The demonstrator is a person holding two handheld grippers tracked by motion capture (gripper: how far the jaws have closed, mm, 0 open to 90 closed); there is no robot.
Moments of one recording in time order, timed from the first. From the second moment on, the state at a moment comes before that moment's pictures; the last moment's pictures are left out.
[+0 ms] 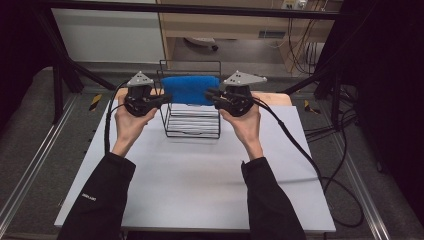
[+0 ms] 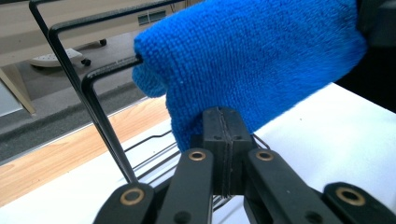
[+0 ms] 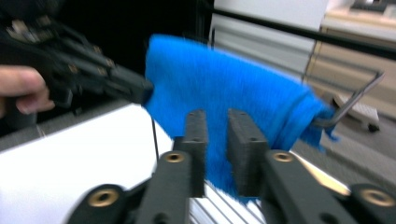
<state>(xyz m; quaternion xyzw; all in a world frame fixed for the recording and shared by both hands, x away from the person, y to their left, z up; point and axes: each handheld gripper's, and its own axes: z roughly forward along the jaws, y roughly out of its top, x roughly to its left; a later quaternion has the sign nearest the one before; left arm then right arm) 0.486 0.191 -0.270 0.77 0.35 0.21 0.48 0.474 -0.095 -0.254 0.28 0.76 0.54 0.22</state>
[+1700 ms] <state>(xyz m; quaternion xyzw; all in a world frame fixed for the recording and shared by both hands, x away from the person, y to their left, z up) 0.398 0.253 -0.397 0.80 0.38 0.16 0.43 0.408 -0.200 -0.366 0.38 0.77 0.49 0.15</state>
